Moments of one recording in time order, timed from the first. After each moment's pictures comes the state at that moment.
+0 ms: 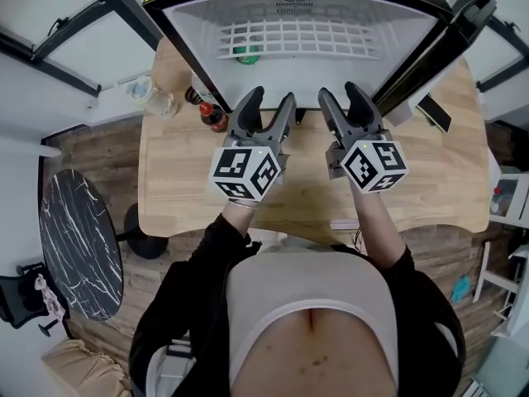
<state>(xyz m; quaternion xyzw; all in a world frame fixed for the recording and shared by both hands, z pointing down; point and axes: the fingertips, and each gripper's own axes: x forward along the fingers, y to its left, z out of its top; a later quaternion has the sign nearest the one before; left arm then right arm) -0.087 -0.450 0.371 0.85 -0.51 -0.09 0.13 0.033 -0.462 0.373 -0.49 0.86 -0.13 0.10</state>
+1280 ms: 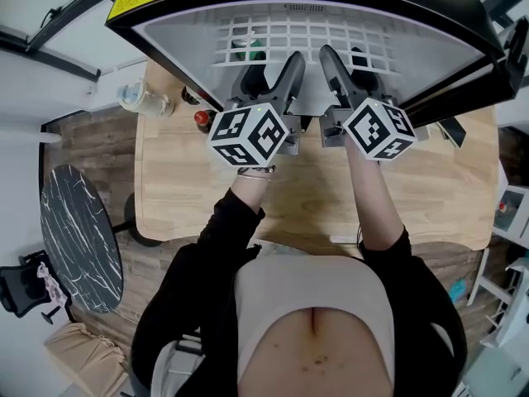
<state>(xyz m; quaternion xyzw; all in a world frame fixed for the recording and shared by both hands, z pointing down) -0.090 -0.559 0.374 0.81 -0.54 -0.14 0.20 0.028 -0.578 0.376 -0.50 0.83 -0.21 0.16</state>
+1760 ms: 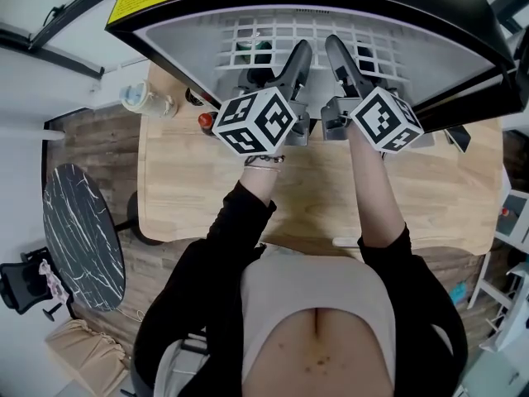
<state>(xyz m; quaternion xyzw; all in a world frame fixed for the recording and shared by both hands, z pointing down) -0.091 -0.586 0.373 0.79 -0.55 -0.15 0.22 0.026 -0.602 0.373 -0.49 0.81 -0.25 0.20</state>
